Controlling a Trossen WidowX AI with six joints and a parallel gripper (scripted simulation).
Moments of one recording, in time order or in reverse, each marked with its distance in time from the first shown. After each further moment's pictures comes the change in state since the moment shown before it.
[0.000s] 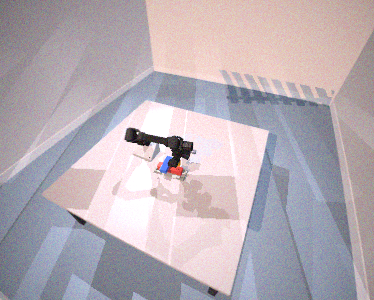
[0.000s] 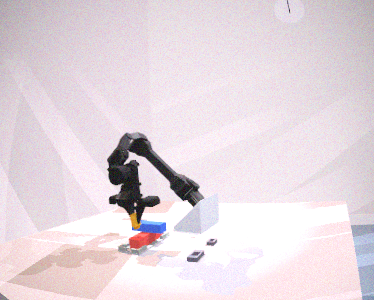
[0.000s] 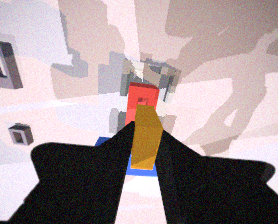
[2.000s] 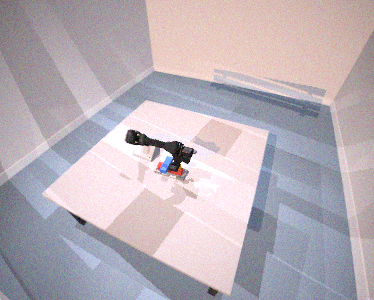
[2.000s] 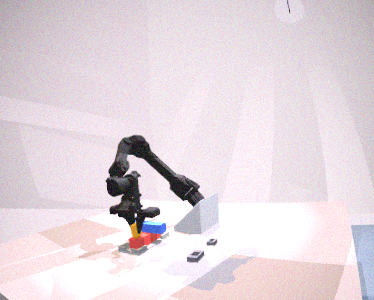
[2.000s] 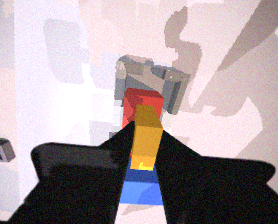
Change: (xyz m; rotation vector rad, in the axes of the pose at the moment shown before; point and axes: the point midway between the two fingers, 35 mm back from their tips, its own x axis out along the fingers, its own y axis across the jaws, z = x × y) arm 0.038 -0.002 0.004 0.004 -0.006 -0.002
